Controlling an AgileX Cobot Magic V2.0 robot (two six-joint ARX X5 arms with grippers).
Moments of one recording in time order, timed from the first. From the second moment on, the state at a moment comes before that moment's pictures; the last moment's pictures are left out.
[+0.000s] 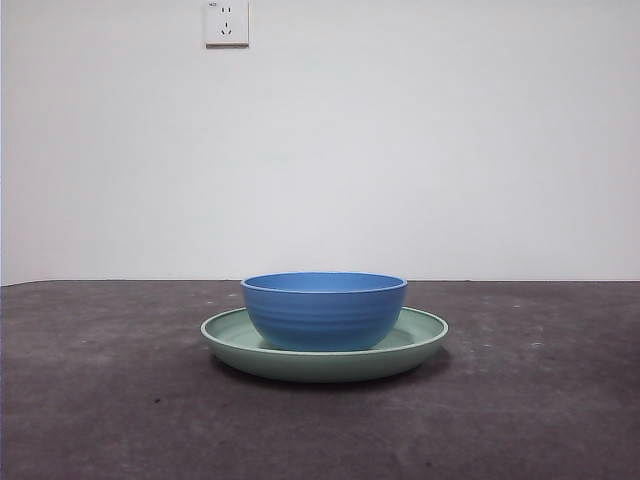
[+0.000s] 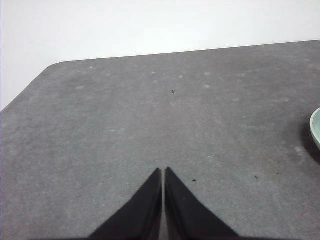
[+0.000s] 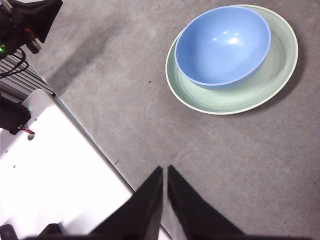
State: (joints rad) left arm 0.02 0.00 0.03 -0.18 0.10 0.09; right arm 0.42 0.80 0.97 -0.98 -0.52 0.03
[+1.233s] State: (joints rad) left arm 0.02 0.00 0.03 -0.18 0.10 0.09; right arm 0.08 0.49 0.86 -0.64 -0.46 -0.05
